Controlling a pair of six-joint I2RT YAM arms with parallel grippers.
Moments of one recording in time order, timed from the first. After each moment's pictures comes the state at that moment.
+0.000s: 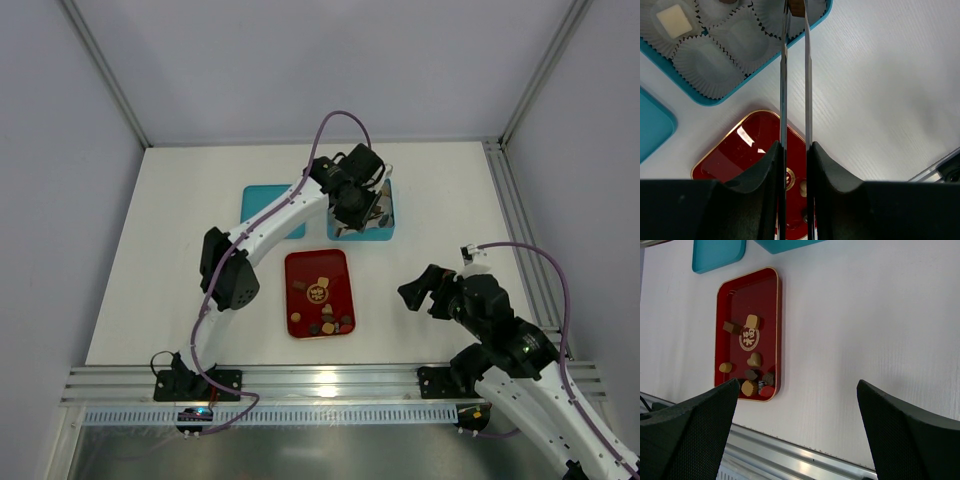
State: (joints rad) left arm -0.82 2.19 2.23 -1.09 0.05 -0.20; right arm 0.56 0.35 0.55 -0.74 0.10 0.71
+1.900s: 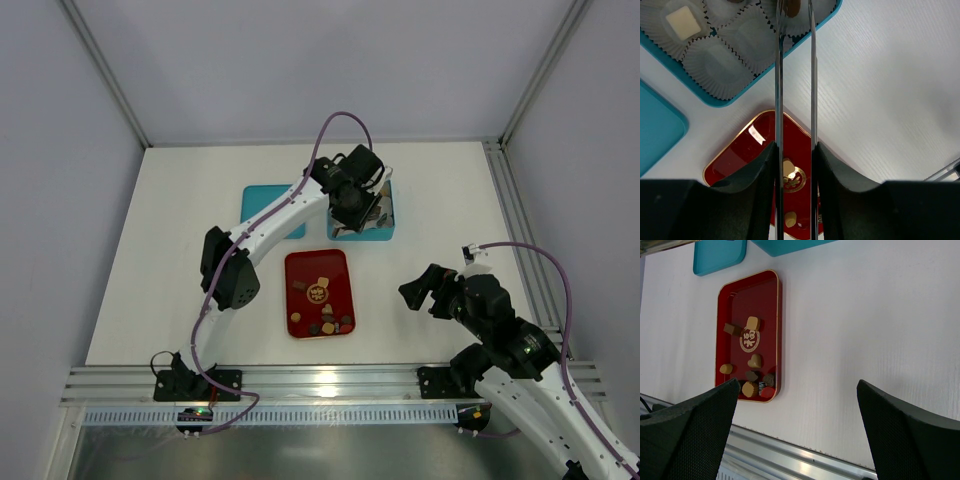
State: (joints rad) left arm -0.82 2.19 2.23 -1.09 0.03 -0.15; right arm 0.56 0.34 0.56 -0.74 0.11 0.71
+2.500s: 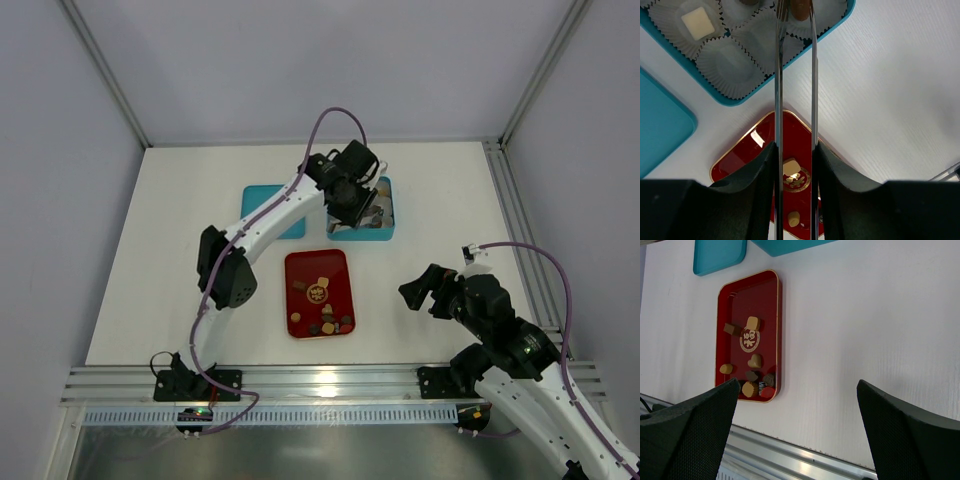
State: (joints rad) left arm -0.79 2.19 2.23 -1.09 0.03 -0.15; right arm 0.56 0.34 0.56 -0.74 0.11 0.71
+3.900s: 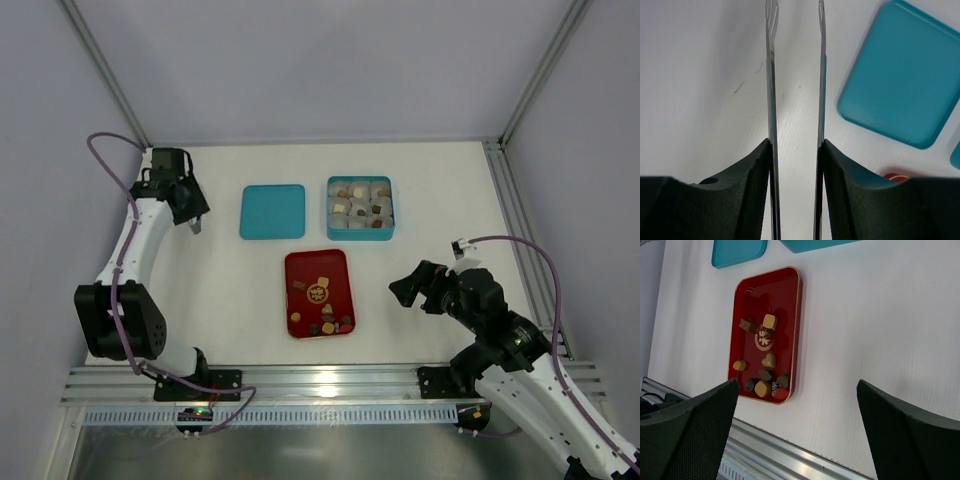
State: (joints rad) left arm -0.01 1.49 1.33 -0.76 -0.13 -0.39; right arm 0.56 0.41 0.54 -0.63 0.03 0.70
